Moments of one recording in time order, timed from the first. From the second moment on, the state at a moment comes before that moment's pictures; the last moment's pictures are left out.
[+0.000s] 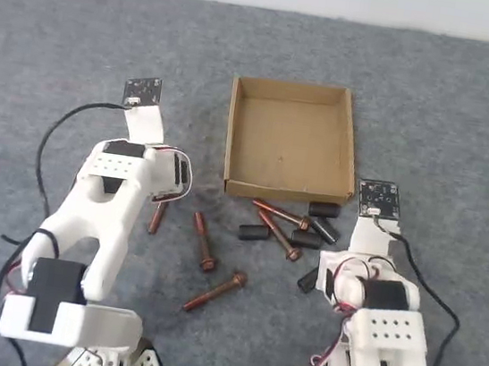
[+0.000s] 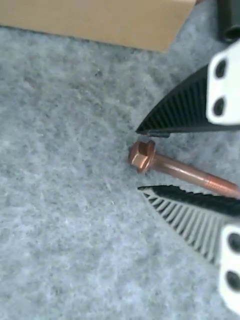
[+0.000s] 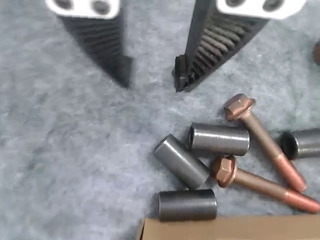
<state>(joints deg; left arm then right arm) -5.4 -3.3 42.7 46.9 16.7 -9.8 -57.7 76.8 56.7 -7.6</state>
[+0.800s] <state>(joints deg) -5.4 -3.3 42.7 45.8 16.6 -22.2 -46.2 72.4 51.7 -9.5</state>
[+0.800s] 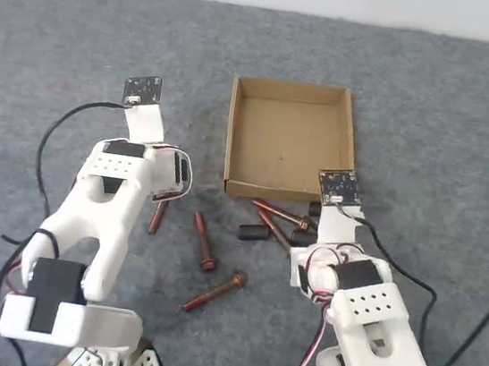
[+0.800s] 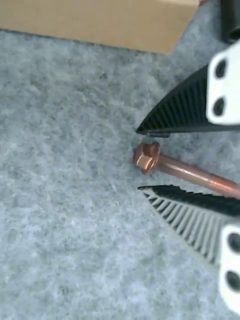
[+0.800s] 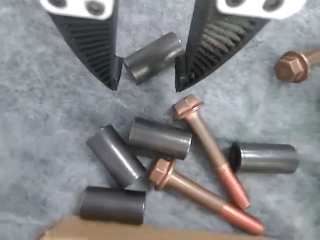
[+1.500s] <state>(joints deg) -5.4 -3.3 42.7 44.1 16.6 -17.1 -45.2 70.0 59.0 -4.6</state>
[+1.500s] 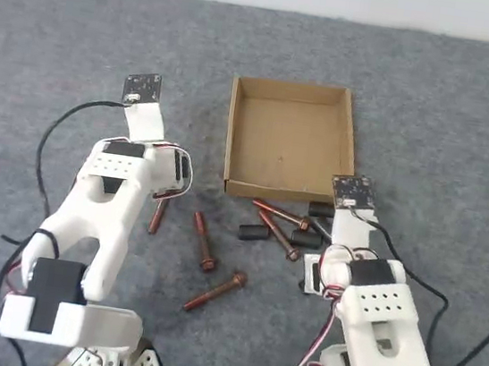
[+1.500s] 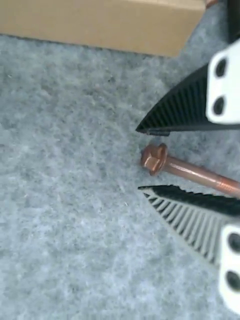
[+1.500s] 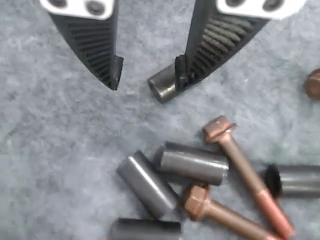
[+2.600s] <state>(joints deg) -5.4 -3.3 42.7 43.9 16.6 -14.2 -37.0 65.0 61.5 -6.5</state>
